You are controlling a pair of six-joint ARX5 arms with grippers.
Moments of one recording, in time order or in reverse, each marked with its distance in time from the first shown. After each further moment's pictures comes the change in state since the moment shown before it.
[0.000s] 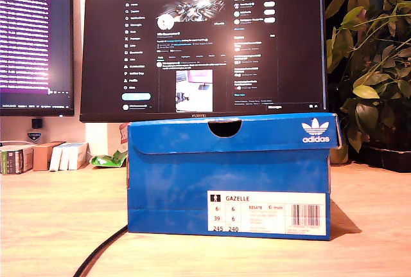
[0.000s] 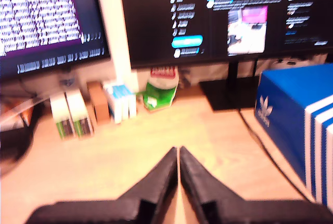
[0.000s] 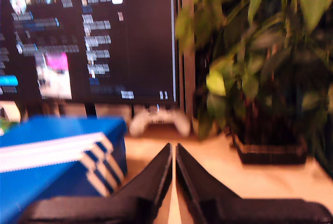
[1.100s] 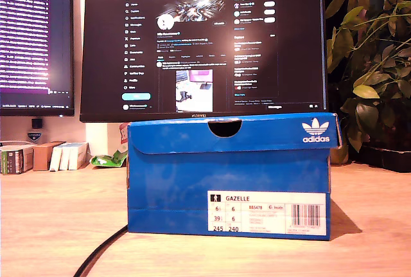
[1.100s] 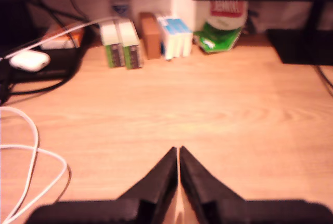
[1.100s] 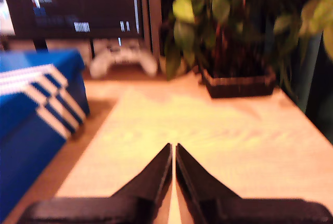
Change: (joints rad) left arm -0.004 0.000 -0.195 0.112 -0.224 -0.053; right arm 0.090 0.000 -0.067 -0.115 0.222 -0.027
